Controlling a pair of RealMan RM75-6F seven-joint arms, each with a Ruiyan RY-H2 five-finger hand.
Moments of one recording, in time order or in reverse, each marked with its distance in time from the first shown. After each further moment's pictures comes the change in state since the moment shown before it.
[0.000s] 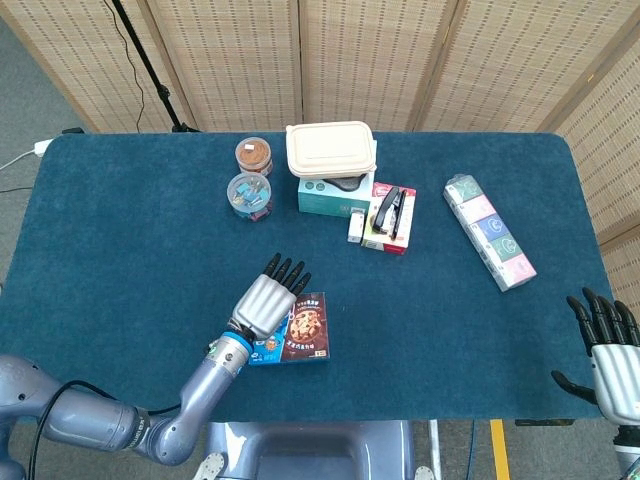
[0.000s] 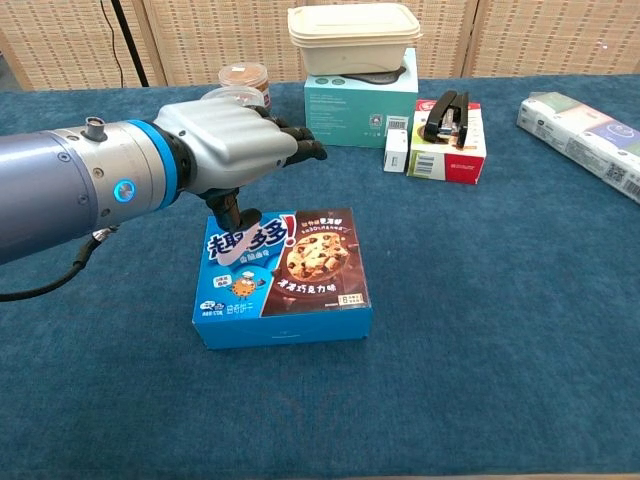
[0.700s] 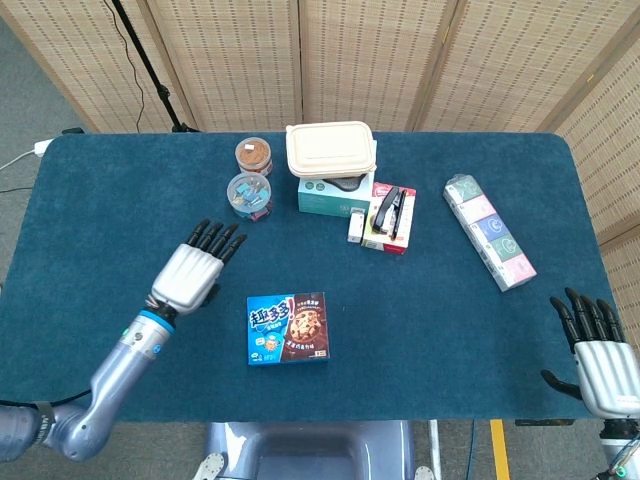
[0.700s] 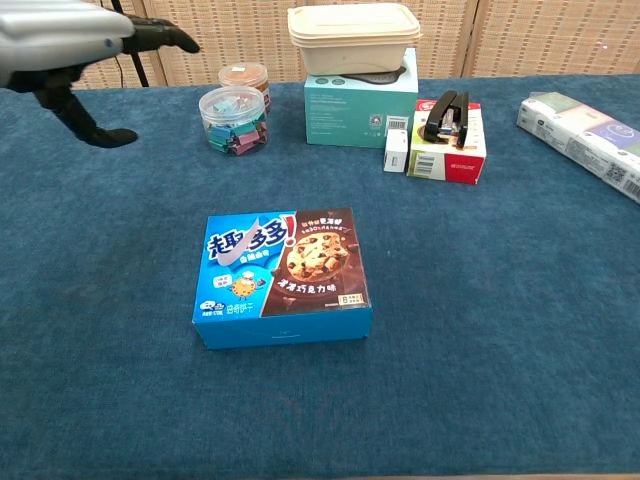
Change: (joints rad) left arm 0.204 0.402 0.083 -0.066 0.360 -0.032 -0.533; right arm 0.034 -0.038 -0.003 0.032 -0.001 -0.060 -0.043
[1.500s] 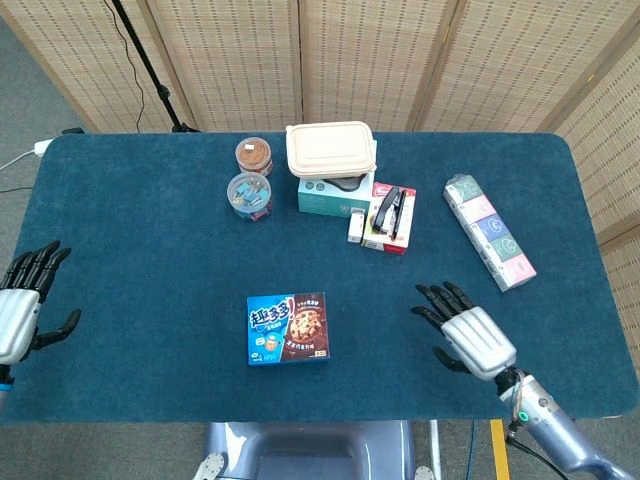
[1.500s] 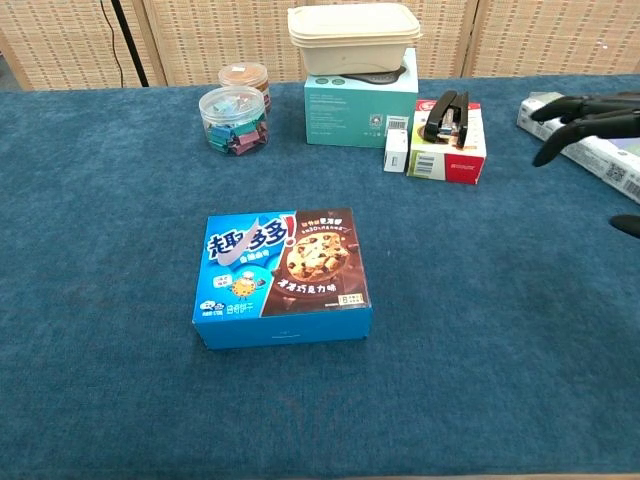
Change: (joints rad) left arm 0.537 0.222 0.122 0.175 0.409 0.343 -0.740; right arm 0.367 -0.035 0.035 -0.130 -0.081 -0.459 0.012
